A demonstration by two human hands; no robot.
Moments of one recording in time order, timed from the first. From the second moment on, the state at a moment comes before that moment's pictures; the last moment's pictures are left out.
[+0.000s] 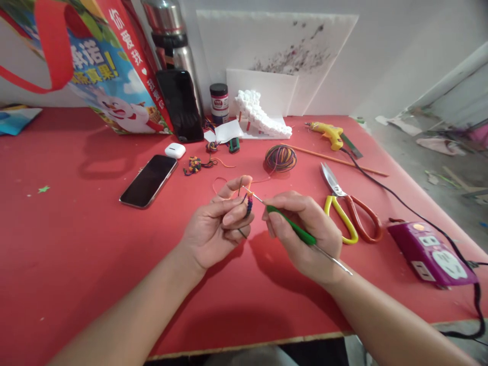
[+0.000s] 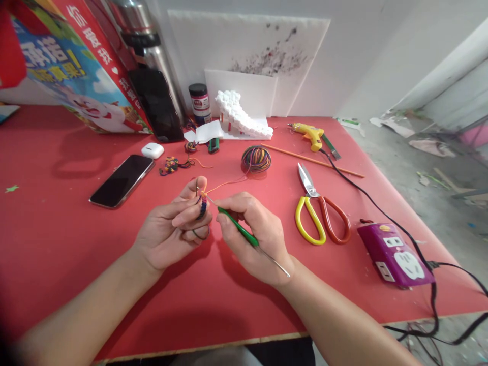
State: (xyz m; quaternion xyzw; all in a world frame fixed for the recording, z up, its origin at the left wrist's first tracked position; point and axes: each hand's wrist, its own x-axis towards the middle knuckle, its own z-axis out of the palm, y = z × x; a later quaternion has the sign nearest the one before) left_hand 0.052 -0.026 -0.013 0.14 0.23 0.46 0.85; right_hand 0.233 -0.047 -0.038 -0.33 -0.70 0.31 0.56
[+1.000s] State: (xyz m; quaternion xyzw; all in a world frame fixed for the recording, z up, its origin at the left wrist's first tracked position) left_hand 0.057 -0.031 -0.014 0.06 0.23 0.49 0.84; right_hand 0.226 -0.043 -0.047 -0.31 -0.70 0.30 0.58
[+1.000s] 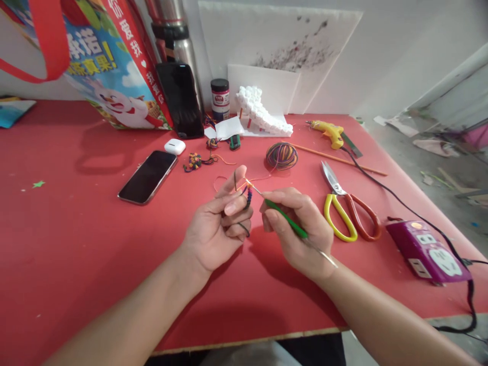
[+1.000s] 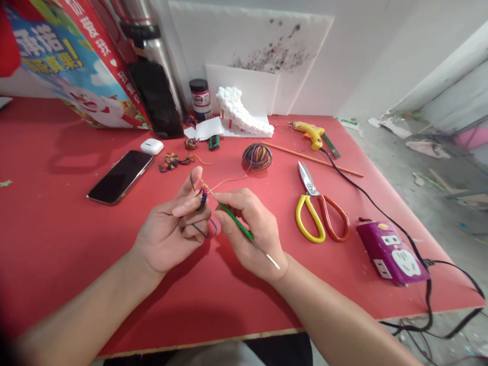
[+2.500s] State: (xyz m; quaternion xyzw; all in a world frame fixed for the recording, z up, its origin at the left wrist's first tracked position) left_hand 0.045 -0.025 -0.014 0.10 0.23 0.48 0.84; right_hand 0.237 -0.036 -0.034 -0.29 -0.57 0.47 0.61
